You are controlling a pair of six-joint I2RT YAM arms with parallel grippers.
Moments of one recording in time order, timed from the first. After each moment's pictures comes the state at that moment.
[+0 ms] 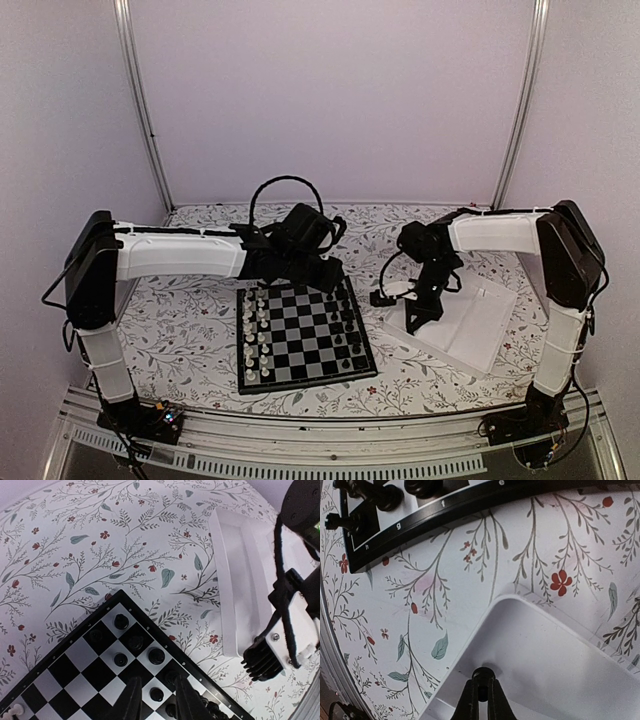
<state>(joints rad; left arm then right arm) -0.95 1.87 1.38 -0.28 -0.14 -0.37 0.61 1.92 1.32 -1.00 -0.28 -0.88</state>
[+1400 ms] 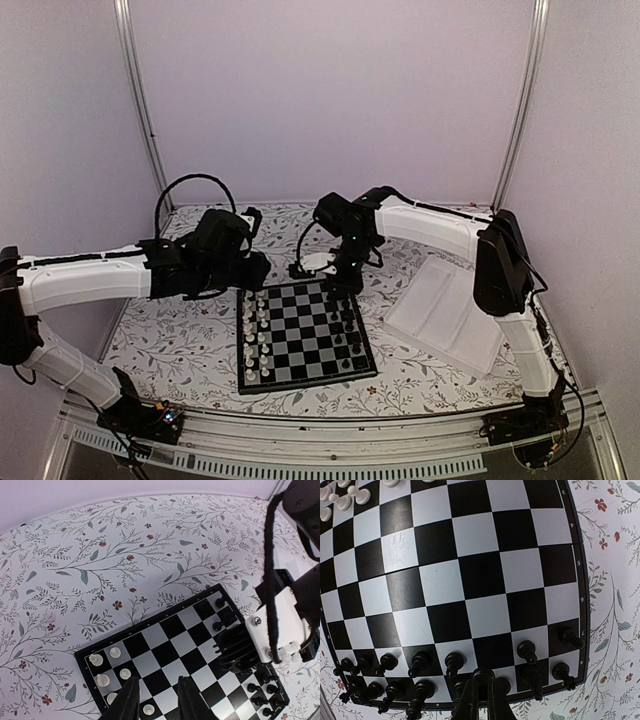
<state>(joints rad) -0.85 1.37 0.95 -0.28 -0.35 -0.43 0.86 2.32 2.11 -1.12 -0.19 -0.75</state>
